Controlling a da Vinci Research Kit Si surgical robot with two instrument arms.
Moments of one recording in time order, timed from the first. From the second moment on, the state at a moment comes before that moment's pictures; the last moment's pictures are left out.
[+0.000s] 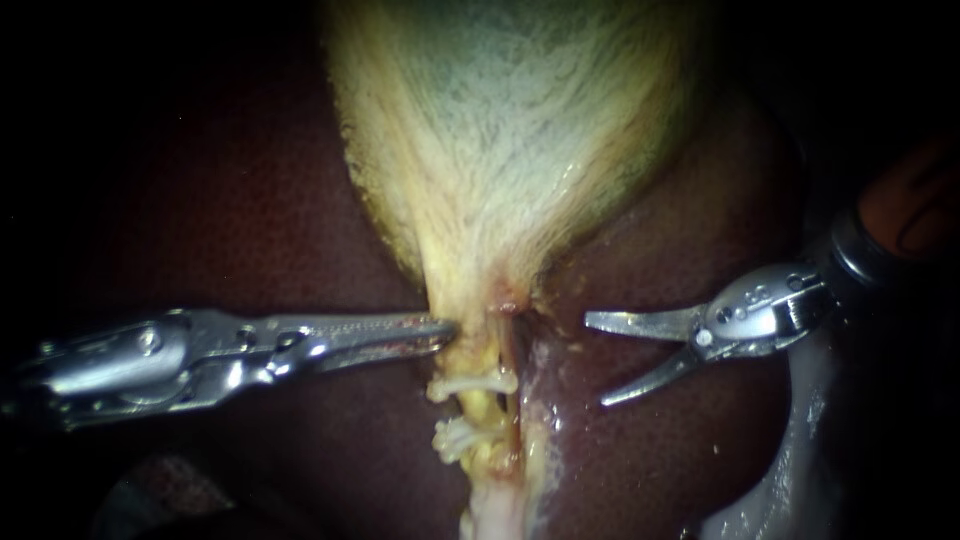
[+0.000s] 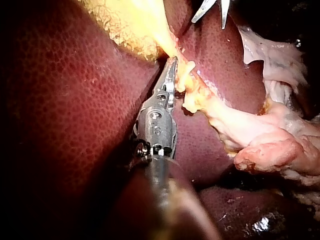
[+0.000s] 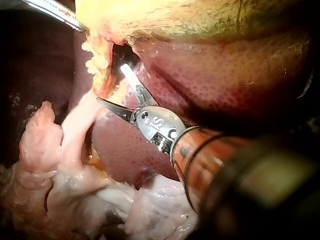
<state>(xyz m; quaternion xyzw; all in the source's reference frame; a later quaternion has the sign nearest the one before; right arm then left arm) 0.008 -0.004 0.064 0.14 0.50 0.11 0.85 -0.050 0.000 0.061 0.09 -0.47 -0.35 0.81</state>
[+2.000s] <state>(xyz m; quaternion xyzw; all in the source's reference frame) 0.022 -0.013 0.074 0.28 0.49 0.05 0.82 -0.046 0.001 0.055 0.08 -0.47 -0.36 0.80</state>
